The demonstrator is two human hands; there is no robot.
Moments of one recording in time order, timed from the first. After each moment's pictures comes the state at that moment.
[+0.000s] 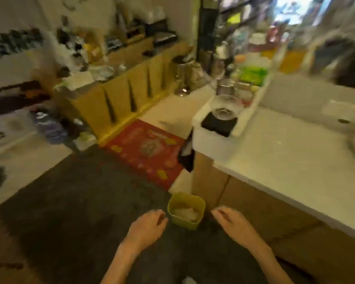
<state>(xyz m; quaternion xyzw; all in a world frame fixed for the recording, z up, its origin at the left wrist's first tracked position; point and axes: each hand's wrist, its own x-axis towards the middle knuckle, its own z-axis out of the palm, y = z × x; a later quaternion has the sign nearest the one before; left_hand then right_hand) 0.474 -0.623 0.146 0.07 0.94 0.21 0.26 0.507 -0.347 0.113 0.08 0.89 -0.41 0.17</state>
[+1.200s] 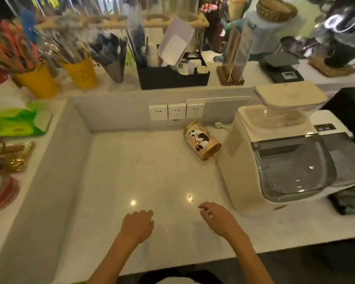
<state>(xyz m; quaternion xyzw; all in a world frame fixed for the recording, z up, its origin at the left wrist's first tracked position) 0.270 0.009 0.049 0.44 0.84 -0.09 0.29 0.471 0.197 0.065 0.38 0.84 -0.36 0.12</state>
